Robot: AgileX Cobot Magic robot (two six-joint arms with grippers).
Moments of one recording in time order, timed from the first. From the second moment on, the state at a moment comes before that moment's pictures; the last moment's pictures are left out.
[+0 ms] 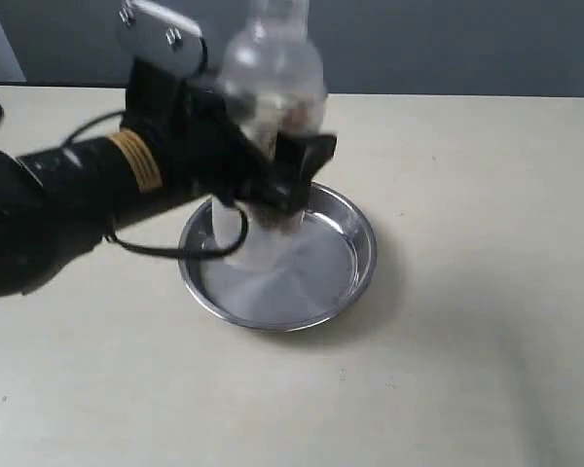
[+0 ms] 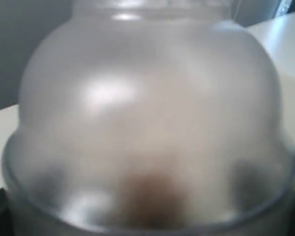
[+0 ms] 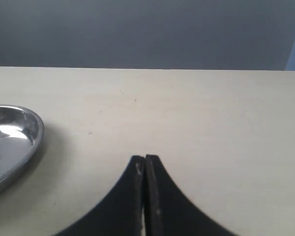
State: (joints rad) left arm -0.61 1.45 -0.70 0.09 -0.43 -0.18; right arm 0.07 0.00 0.00 0.07 0.31 -0.03
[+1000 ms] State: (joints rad) left arm -0.67 1.42 -0.73 -0.05 -0.39 0.03; right arm 0.07 0.00 0.00 0.07 0.32 -0.03
